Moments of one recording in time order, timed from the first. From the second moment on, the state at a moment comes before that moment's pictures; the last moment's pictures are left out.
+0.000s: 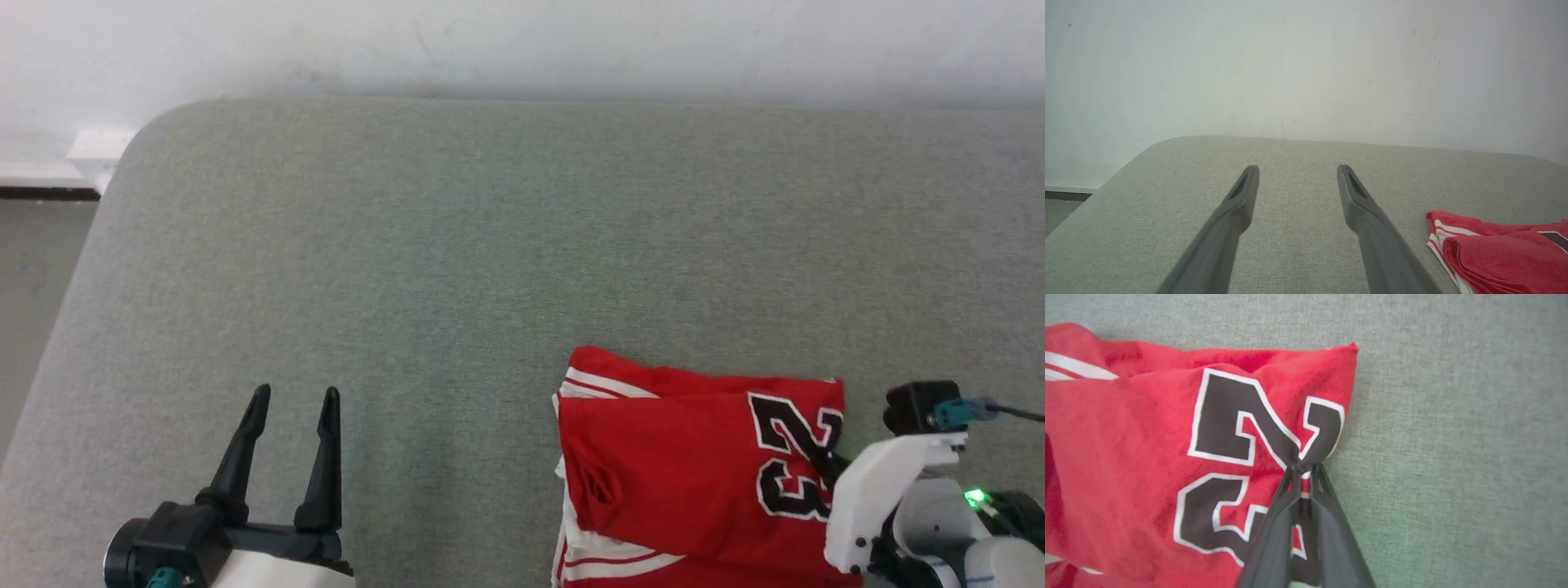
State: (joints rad) left arm 0.13 0.13 -0.03 -0.12 -0.21 -0.08 -0.26; right arm -0.01 -0.07 -0.10 0.03 0.24 0.13 0.68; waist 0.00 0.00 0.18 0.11
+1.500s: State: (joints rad) left arm 0.01 0.23 -0.04 -0.21 -0.21 -0.08 -0.21; right arm -0.57 -0.57 0.01 0.28 0.06 0.13 0.55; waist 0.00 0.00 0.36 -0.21
